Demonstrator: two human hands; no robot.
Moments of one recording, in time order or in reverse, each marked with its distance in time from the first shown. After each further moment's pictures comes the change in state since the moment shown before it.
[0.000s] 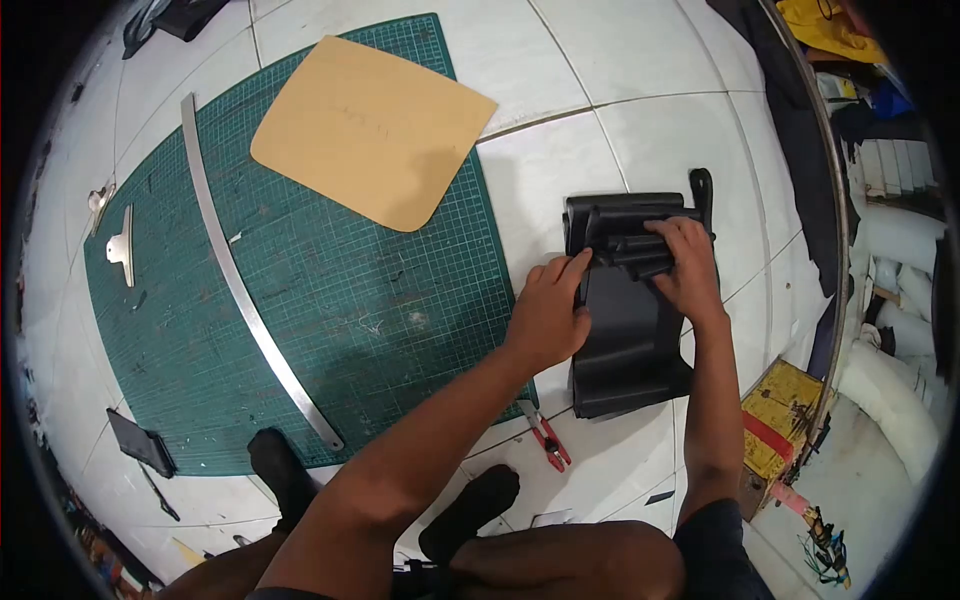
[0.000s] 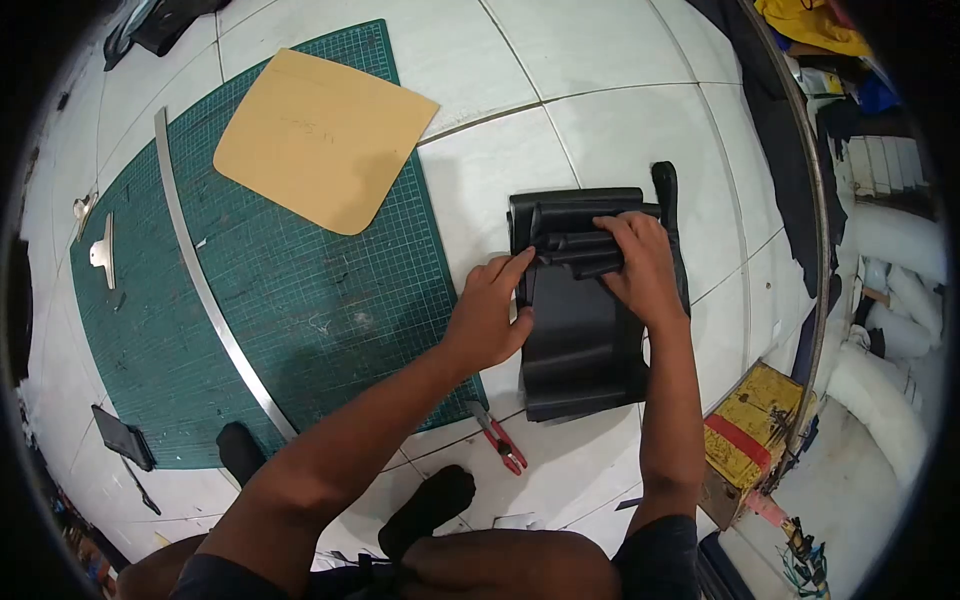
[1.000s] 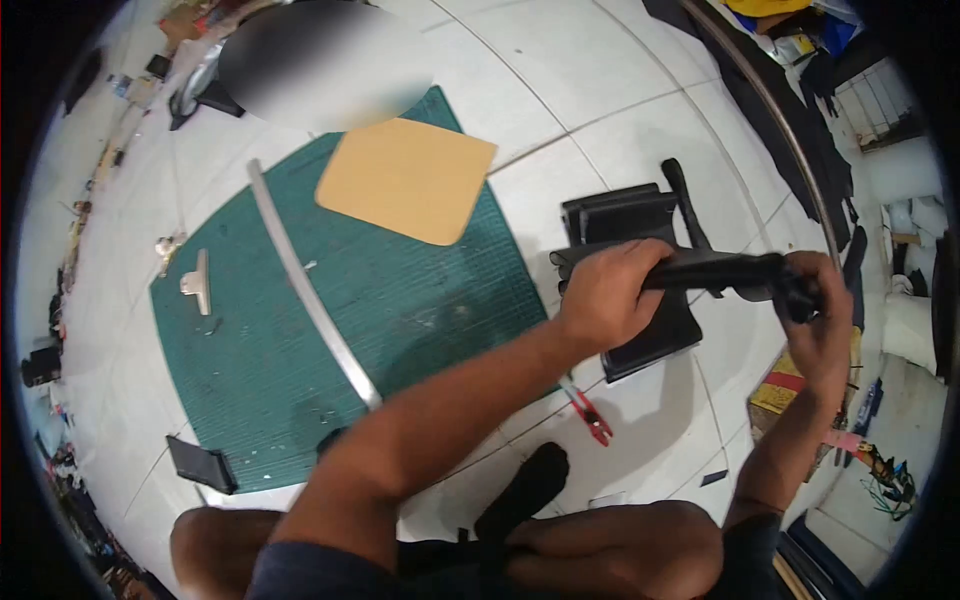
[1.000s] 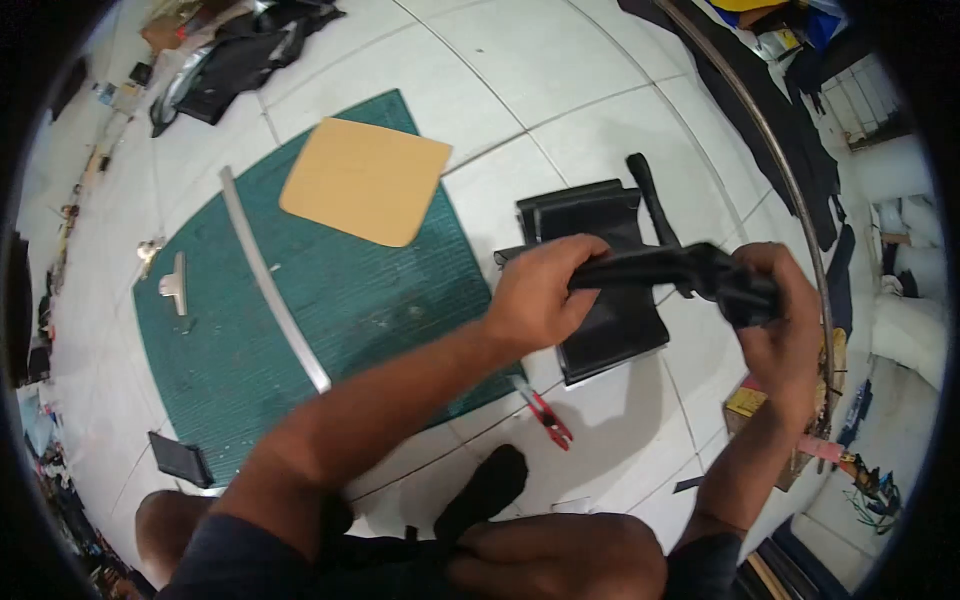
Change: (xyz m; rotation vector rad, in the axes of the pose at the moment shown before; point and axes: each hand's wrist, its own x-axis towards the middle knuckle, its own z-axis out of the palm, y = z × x) left_hand -0.030 0.128 -0.061 -0.099 0.068 0.540; right_hand -0.124 -0.124 -0.207 0.160 0.344 0.216
